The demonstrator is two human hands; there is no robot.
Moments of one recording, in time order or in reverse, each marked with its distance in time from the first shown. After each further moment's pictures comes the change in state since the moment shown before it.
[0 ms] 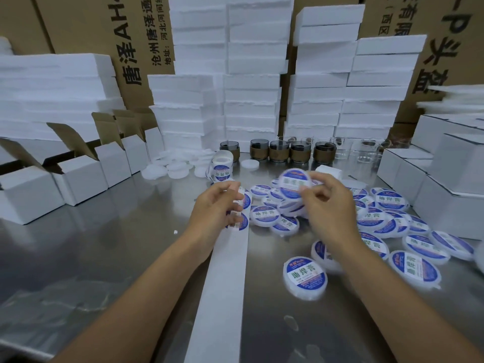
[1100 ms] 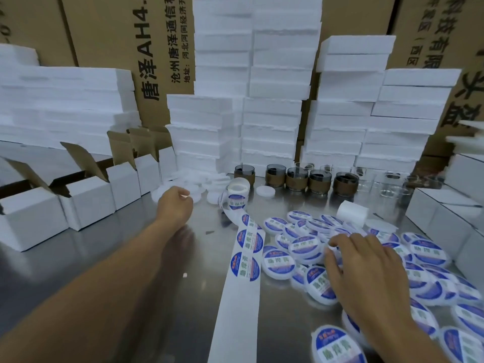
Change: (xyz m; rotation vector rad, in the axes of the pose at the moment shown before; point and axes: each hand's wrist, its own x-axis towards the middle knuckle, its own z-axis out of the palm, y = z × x) left_hand 0.146 -0.005 -0.111 0.834 0.443 0.020; right_hand 0.001 0.013 -0.006 -1.143 0.058 -0.548
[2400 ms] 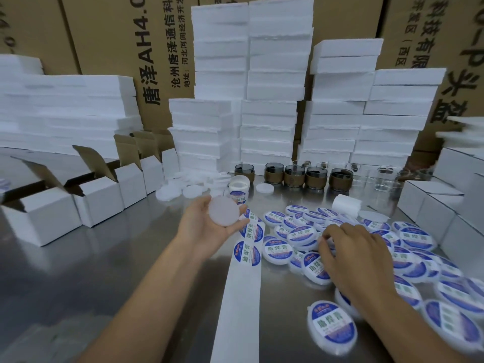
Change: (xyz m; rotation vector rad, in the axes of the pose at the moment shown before) left_hand -0.115 0.061 -0.022 -1.427 -0.557 -0.531; right_hand 0.000 -0.003 -0.005 0.031 -0.192 0.064
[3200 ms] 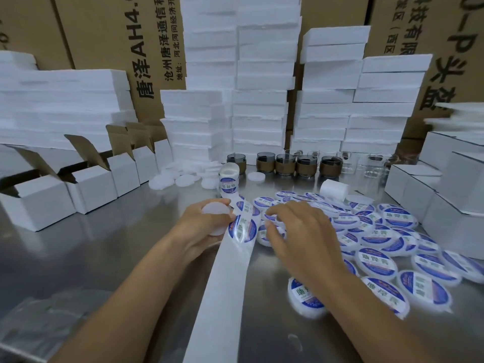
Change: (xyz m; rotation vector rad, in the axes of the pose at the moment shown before) left_hand -0.014 -0.028 -0.017 0.640 0.090 0.134; right_hand -0.017 -0.041 -0.016 0.362 0.218 -0.258
